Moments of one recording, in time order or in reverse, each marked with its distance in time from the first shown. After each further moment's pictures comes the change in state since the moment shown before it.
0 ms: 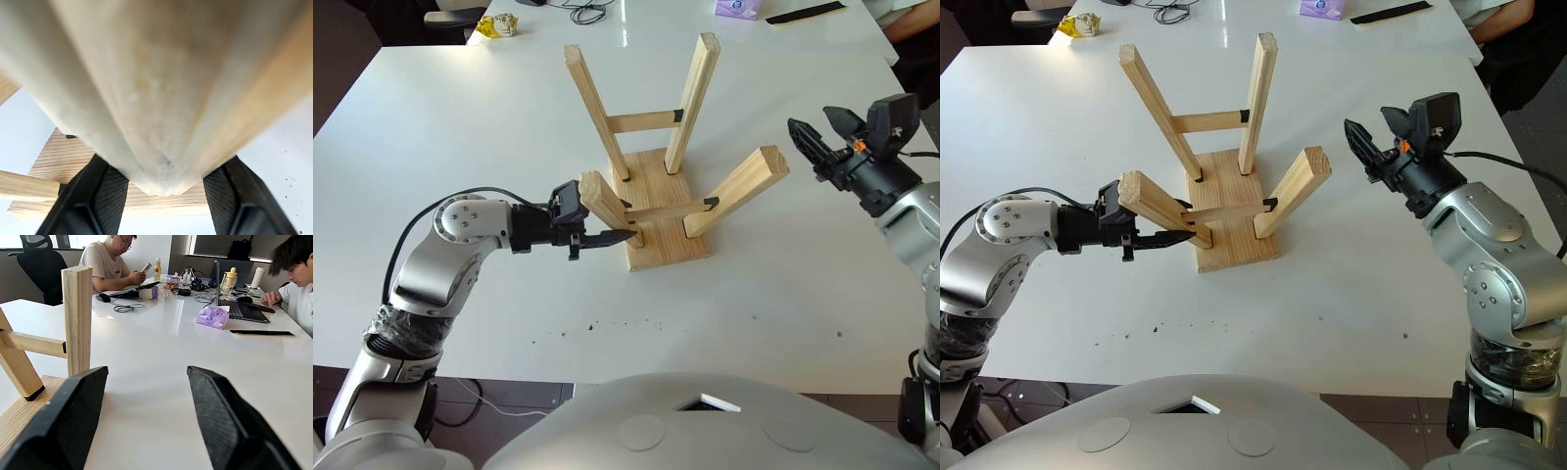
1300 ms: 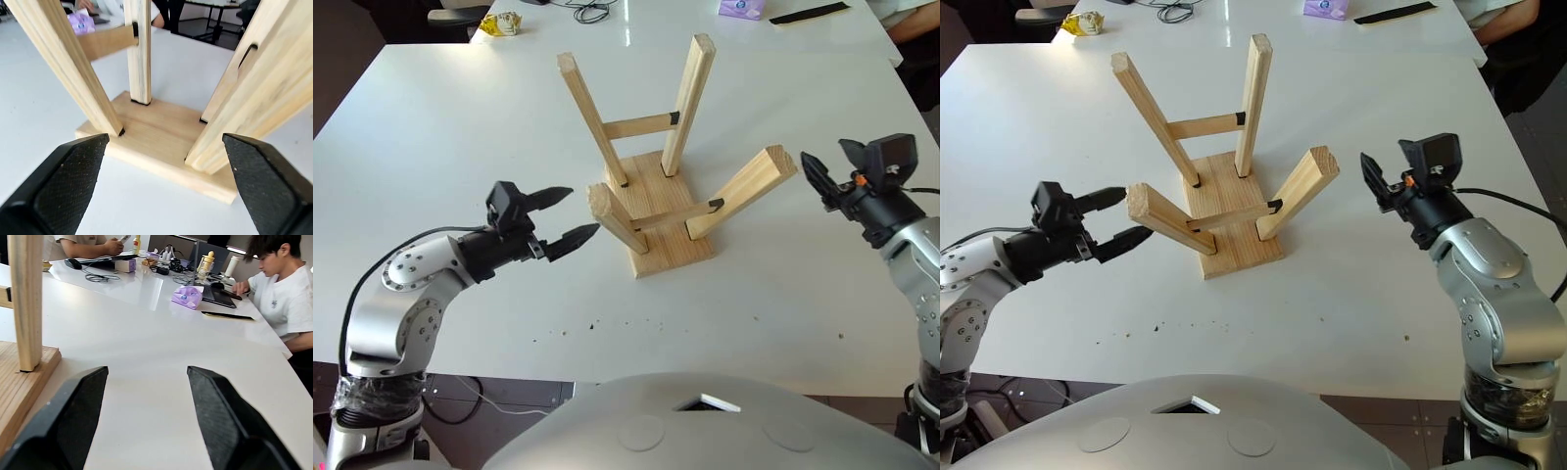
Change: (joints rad) left arm 0.300 -0.074 0.377 -0.183 -0.290 0.197 0.238; right arm 0.178 0.052 -0.067 -0.099 -0.249 0.027 0.052
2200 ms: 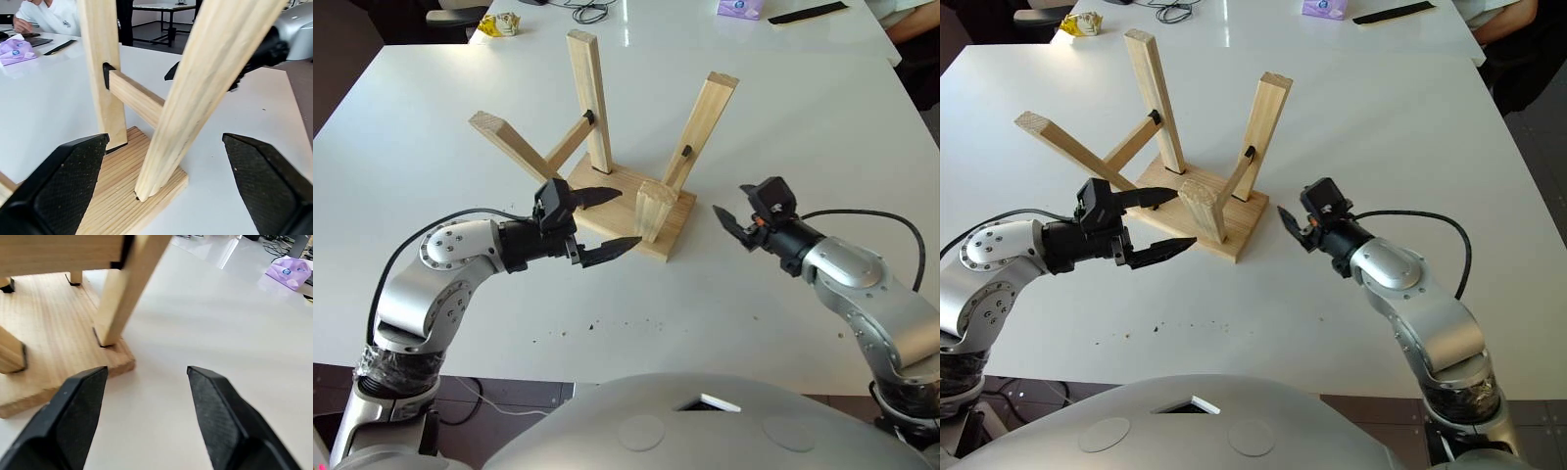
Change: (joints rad) left arm -0.140 0.026 -0.213 -0.018 0.077 -0.008 -0.089; right arm -0.045 0.008 0.404 -0.055 -0.154 0.117 0.020
